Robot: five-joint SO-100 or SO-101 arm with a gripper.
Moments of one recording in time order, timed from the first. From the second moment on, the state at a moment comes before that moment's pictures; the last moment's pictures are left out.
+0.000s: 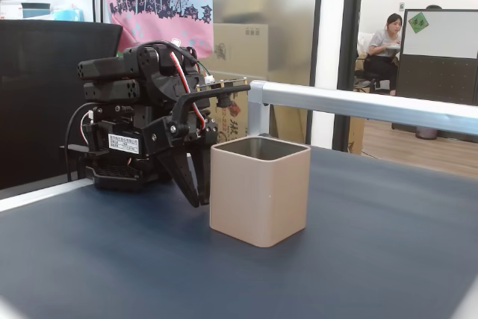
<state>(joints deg) 7.0 186.4 176.7 76.9 -90.4</state>
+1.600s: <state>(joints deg) -36.3 150.5 145.1 61.0 -82.4</state>
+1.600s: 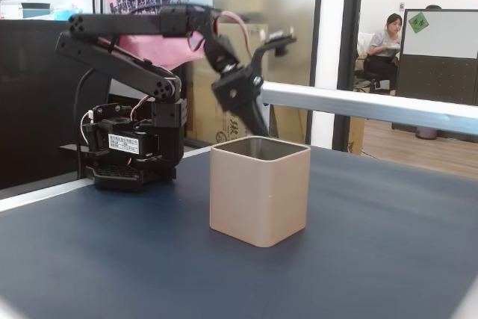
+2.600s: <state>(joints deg) -30.6 70.8 54.1 74.0 -65.7</state>
